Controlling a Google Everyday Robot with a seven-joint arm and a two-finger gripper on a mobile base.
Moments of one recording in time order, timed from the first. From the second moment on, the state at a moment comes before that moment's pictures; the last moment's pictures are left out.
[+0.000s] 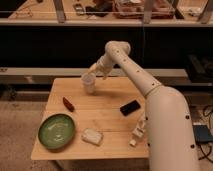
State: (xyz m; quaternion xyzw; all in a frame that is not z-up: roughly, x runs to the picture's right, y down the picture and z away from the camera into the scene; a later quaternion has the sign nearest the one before) arm -0.044 -0.095 0.904 -0.01 -0.31 -0.57 0.76
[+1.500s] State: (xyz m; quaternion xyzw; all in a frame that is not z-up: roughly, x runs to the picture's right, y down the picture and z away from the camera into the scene) arm -0.063 -0.069 0.968 -0.06 -0.29 -0.55 0.78
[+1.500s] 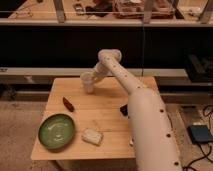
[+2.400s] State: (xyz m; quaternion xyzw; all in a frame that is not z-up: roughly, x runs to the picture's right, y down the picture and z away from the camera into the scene) arm 0.060 -0.082 0.735 -0.02 -0.36 -0.54 0.76
